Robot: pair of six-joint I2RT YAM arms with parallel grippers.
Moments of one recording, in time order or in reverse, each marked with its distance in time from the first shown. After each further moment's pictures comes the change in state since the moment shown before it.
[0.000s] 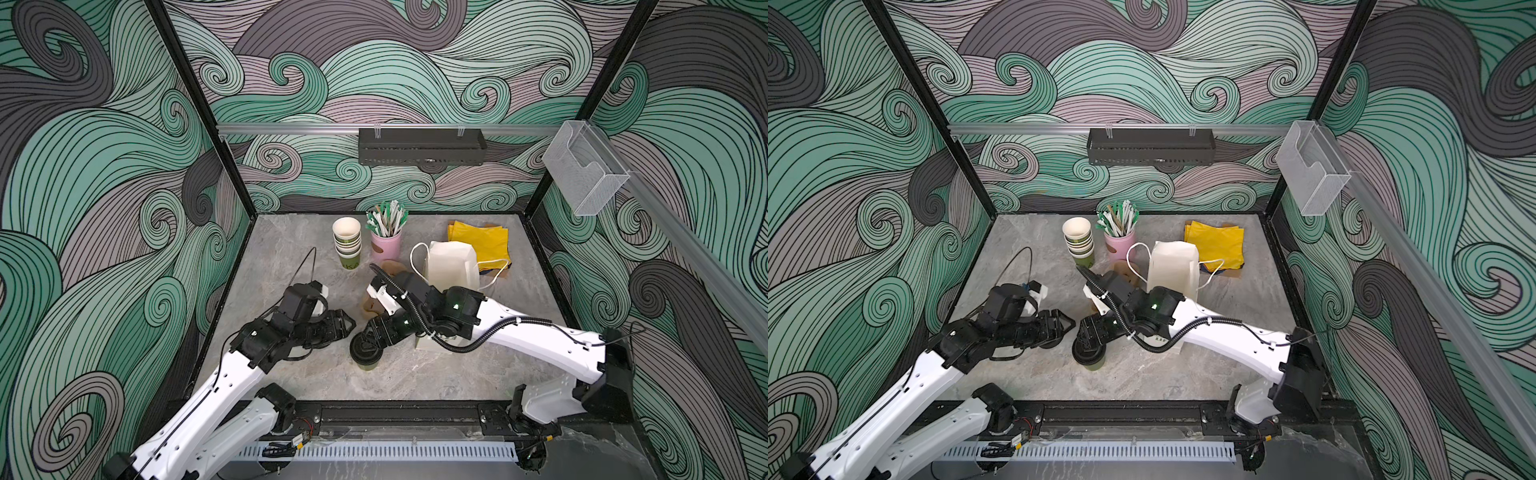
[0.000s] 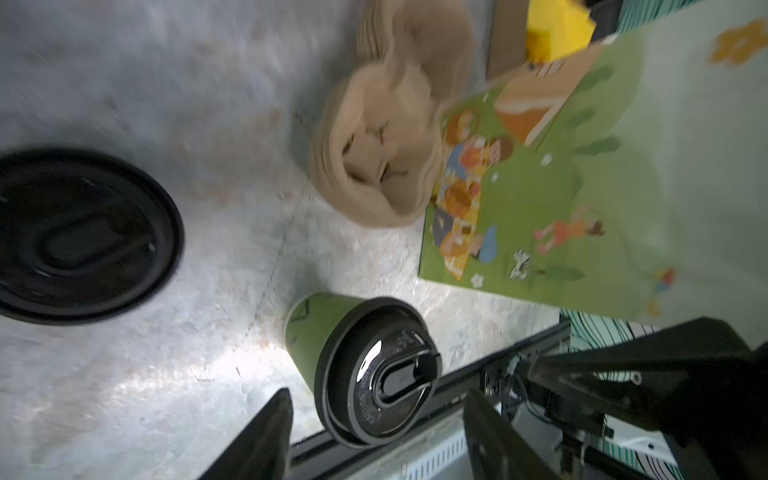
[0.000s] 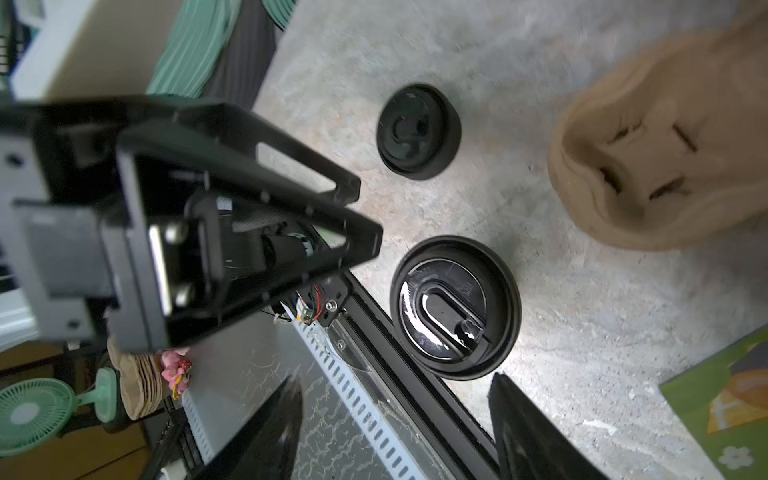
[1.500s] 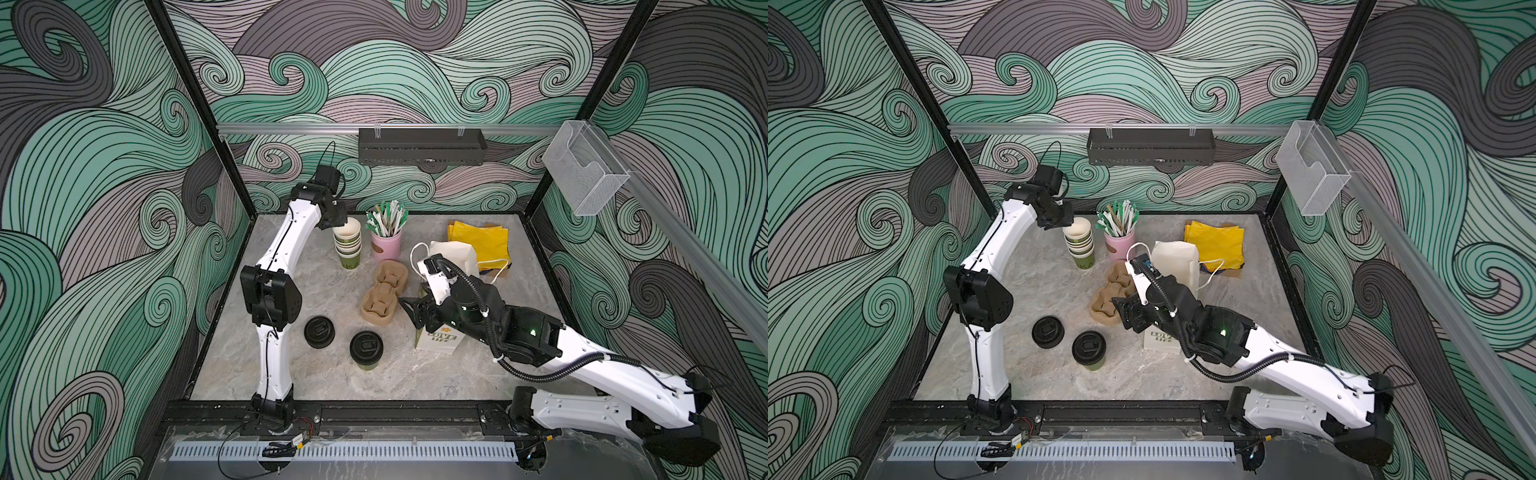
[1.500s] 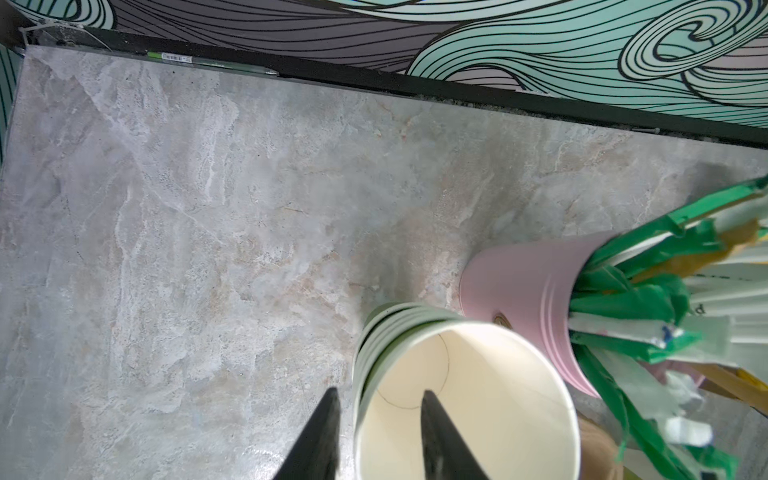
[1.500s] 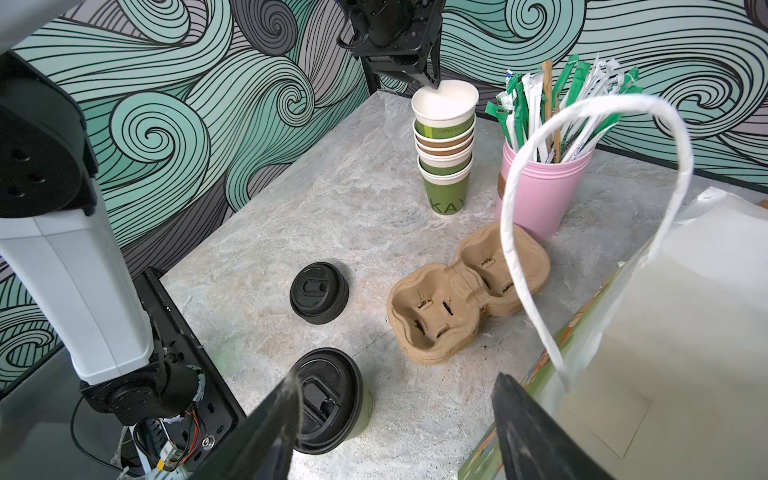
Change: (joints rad) left arm 0.298 1.378 1.434 -0.292 -0.292 0.472; right arm -0.007 -0.373 -0.209 0.173 0.488 -0.206
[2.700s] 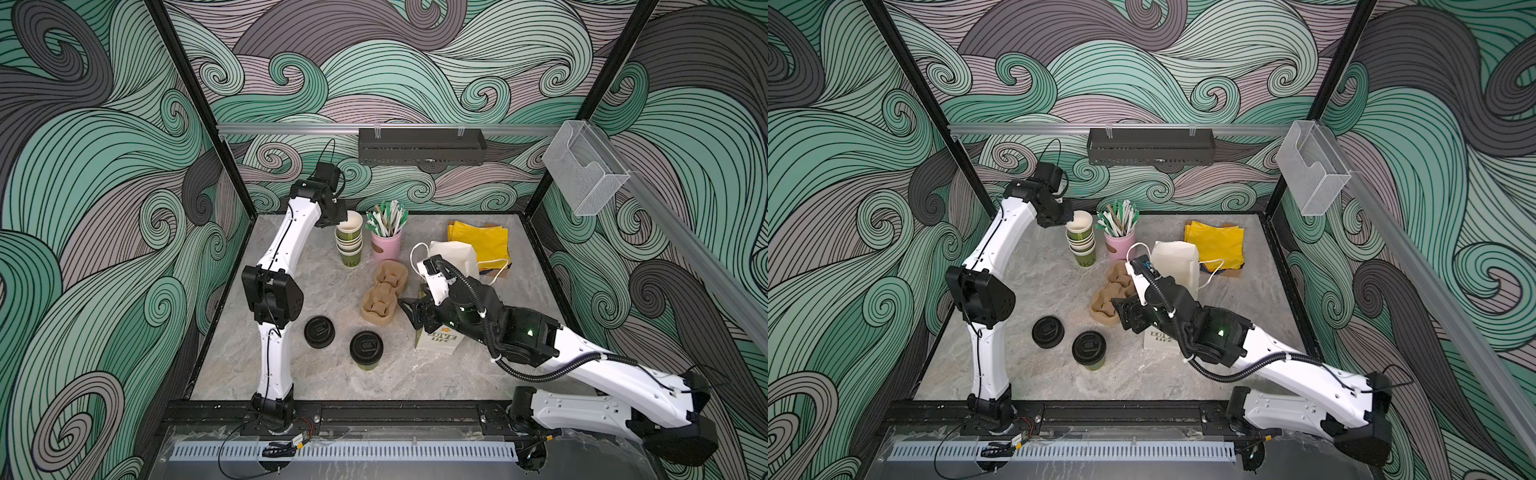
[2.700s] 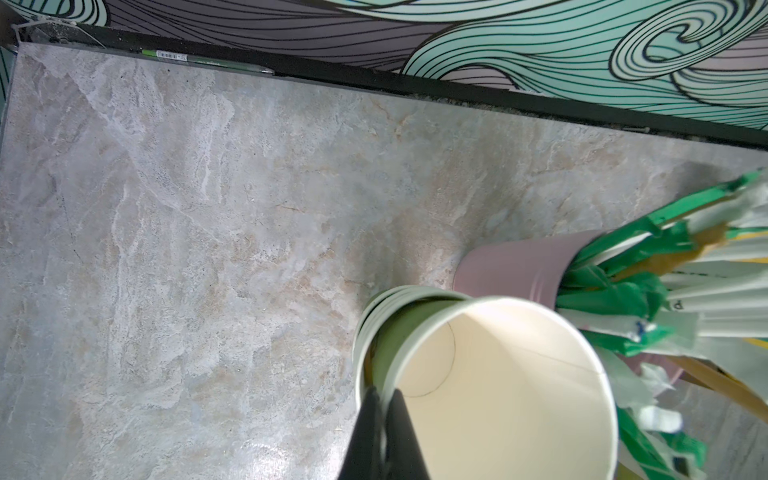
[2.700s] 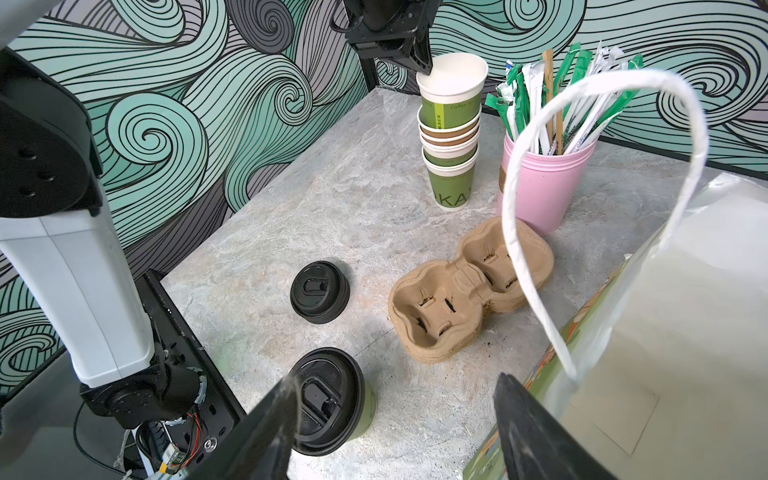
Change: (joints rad) left arm 0.000 0.004 0.066 -0.048 0.021 -0.023; right arm 0.000 0.003 -0.017 0.013 0.000 0.020
